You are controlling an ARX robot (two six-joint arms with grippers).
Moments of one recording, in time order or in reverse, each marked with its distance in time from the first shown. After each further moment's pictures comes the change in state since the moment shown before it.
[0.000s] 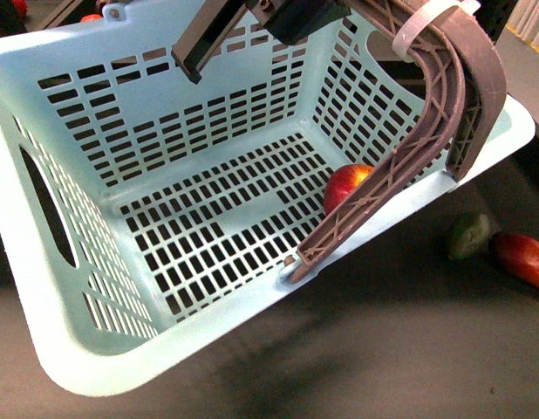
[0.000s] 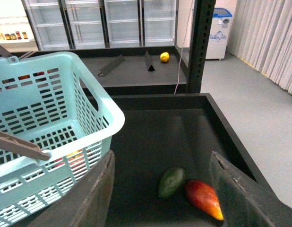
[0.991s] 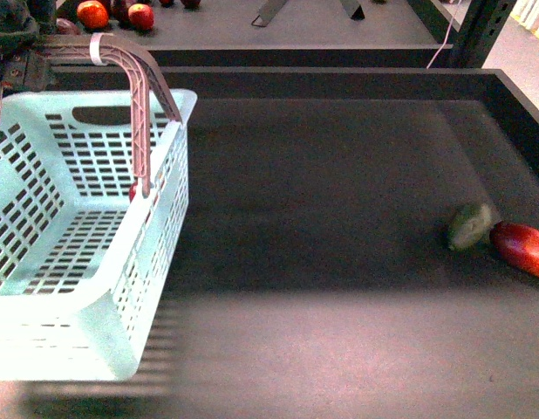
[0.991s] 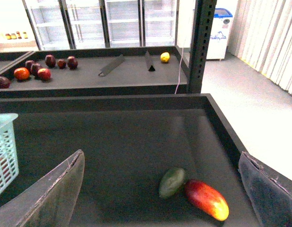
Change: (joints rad) left arm 0.515 0.252 0.103 -0.136 -0.205 -0.487; right arm 0.000 -0.001 0.000 0.000 0.000 0.000
